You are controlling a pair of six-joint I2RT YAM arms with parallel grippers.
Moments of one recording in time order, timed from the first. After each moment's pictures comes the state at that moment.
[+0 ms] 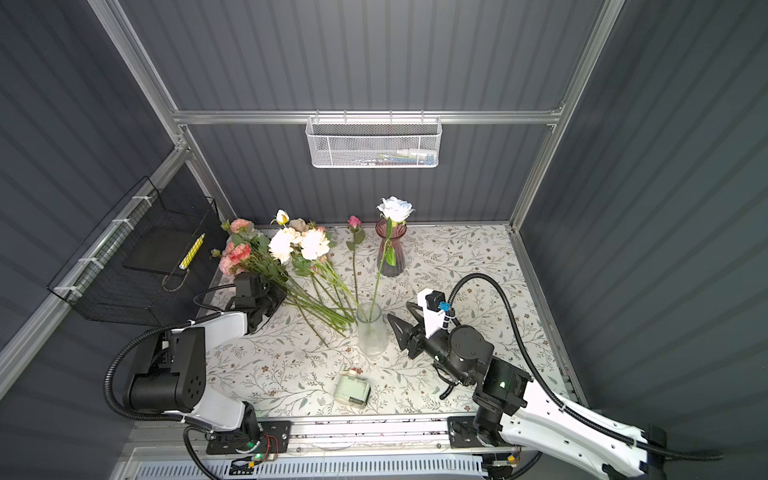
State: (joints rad) left arm -0.02 1.55 0.67 0.23 0.14 -0.90; right arm 1.02 0.62 0.56 -0.01 0.28 0.28
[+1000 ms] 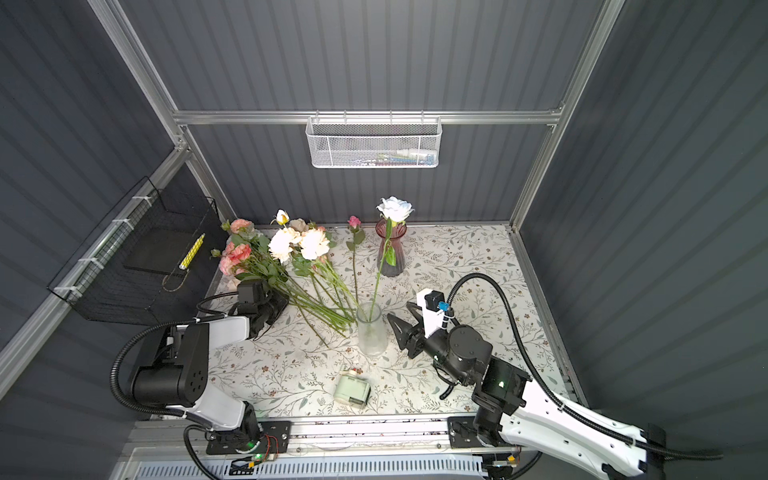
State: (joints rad) left arm -0.02 1.59 0.61 0.26 0.14 -0.90; right arm 1.02 0.62 0.56 -0.01 0.29 0.27
